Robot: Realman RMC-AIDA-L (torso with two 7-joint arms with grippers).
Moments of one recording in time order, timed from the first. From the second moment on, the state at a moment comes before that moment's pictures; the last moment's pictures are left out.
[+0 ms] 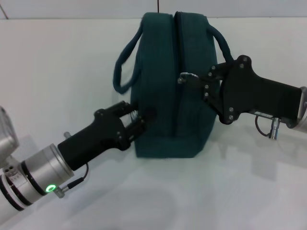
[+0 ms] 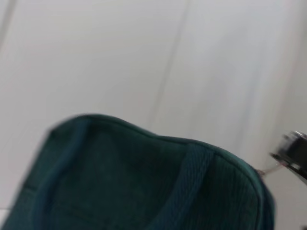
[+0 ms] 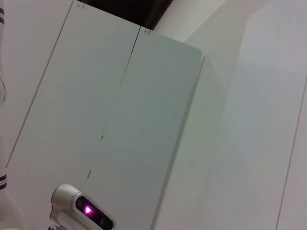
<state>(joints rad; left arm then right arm) -0.43 -2.11 1.15 0.02 1.07 1.57 -0.79 0.62 2.03 -1.39 -0.28 -0.99 -1.65 0.46</state>
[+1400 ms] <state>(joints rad) -0.43 -2.10 1.16 0.00 1.01 1.49 -0.60 0.61 2.03 -1.42 -0.27 -0.97 -1.61 0.46</state>
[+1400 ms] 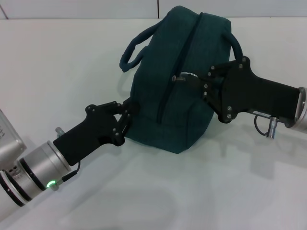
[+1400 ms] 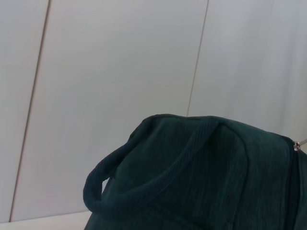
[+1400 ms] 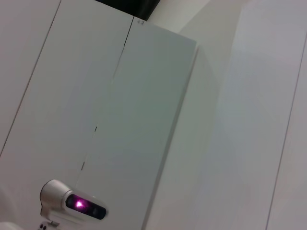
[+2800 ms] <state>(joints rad) -0.47 -2.10 1.16 0.01 1.00 1.53 -0.58 0.59 2.03 -1.43 -0.27 -0.92 -1.61 0.46</state>
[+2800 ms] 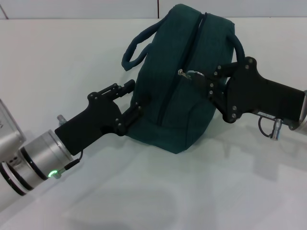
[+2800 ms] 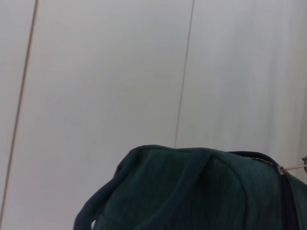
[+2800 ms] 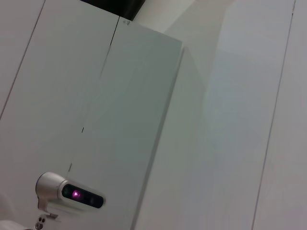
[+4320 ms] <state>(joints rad) -0.44 -2.10 1.17 0.01 1.07 1.56 -0.54 0.56 2.03 -1.47 -0.27 -0.84 -1.63 0.43</state>
